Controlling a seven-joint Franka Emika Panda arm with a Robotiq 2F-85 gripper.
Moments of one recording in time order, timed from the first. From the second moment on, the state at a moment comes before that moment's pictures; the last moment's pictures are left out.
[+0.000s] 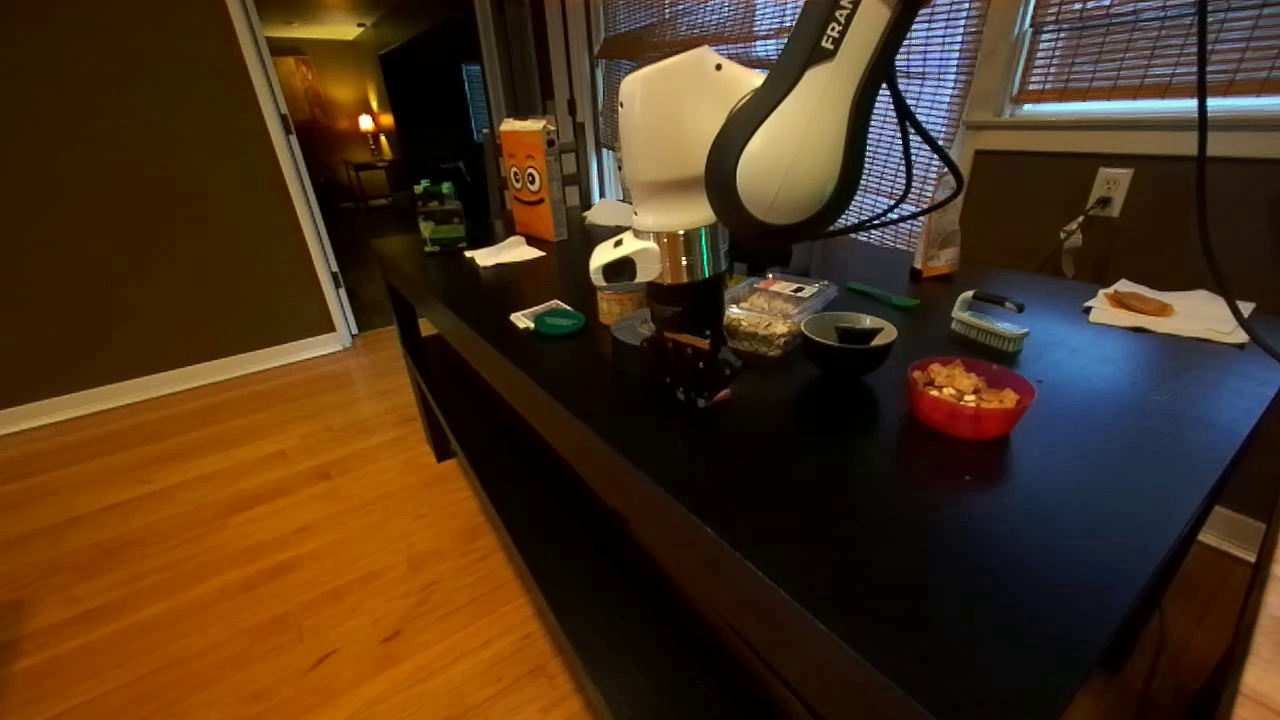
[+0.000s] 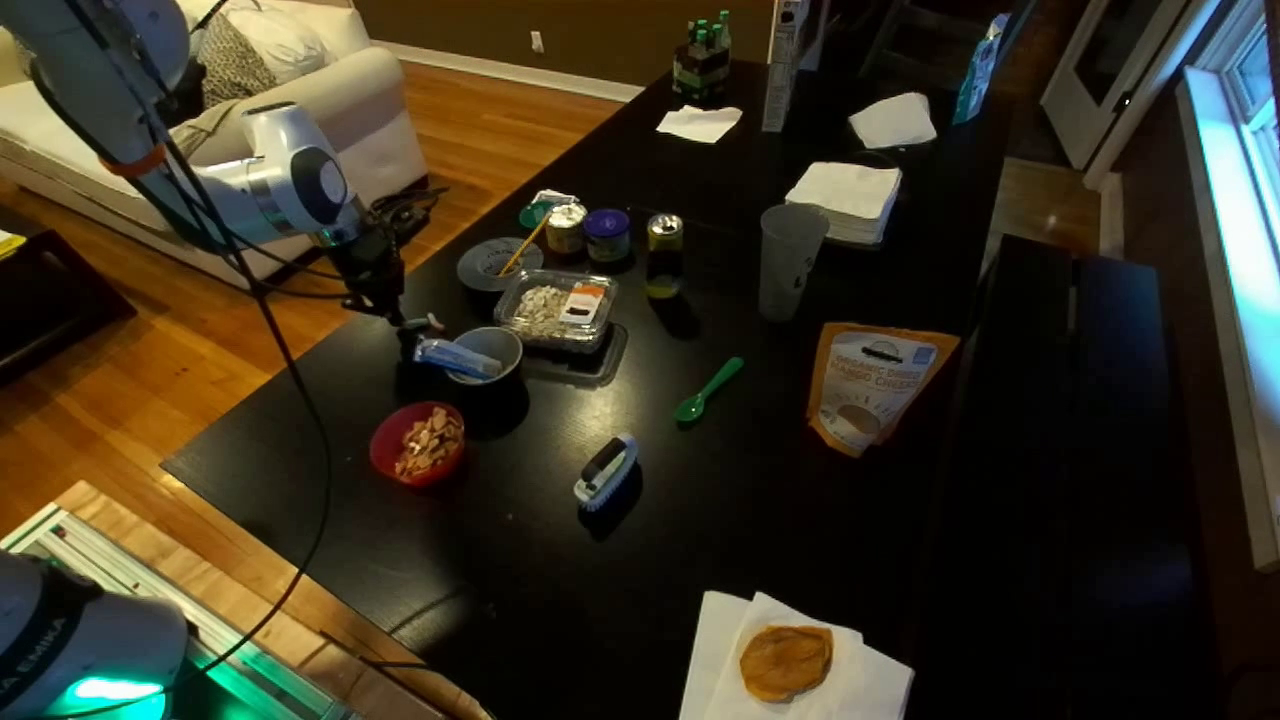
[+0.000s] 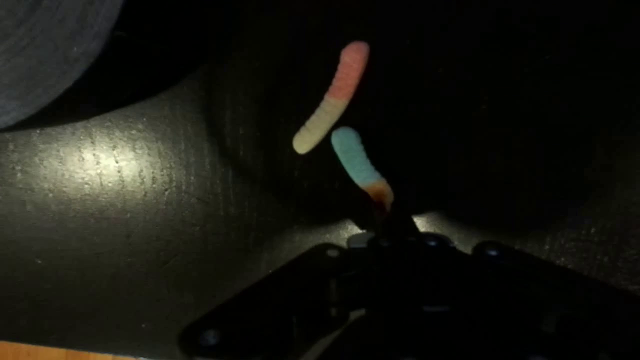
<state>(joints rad) 0.12 0.64 0.17 -2.10 -0.49 2.67 -0.99</state>
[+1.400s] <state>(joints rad) 0.09 0.25 -0.06 -2.36 -0.52 2.58 -0.23</state>
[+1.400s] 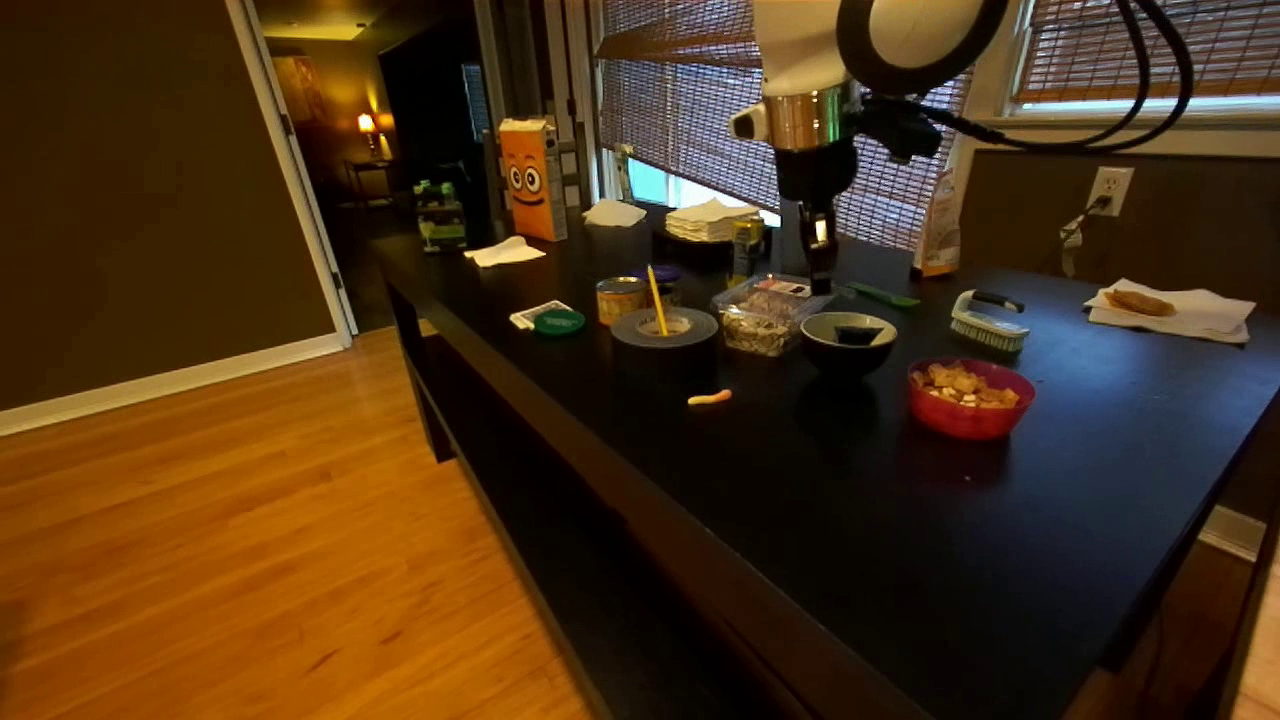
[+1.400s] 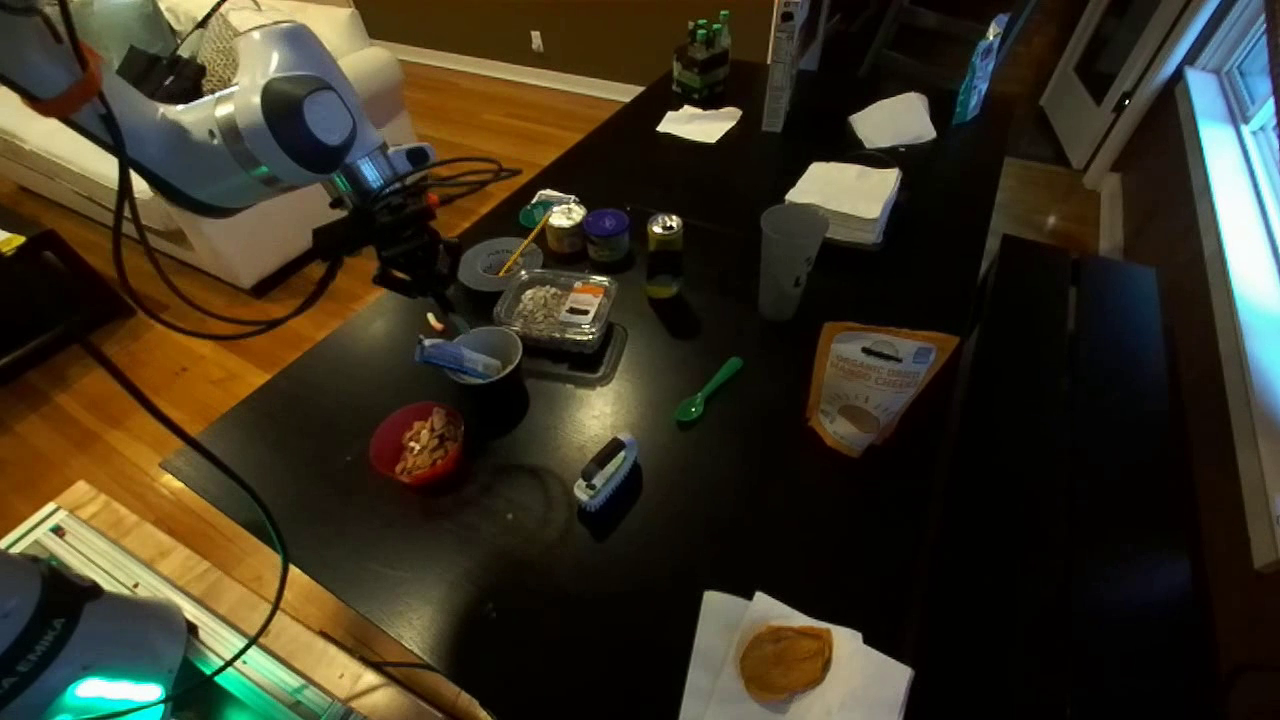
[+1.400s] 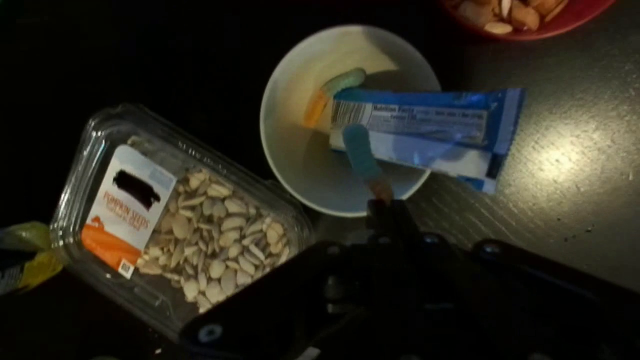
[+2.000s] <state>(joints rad) 0.06 0.26 -0.09 -2.41 -0.56 2.66 -0.14</state>
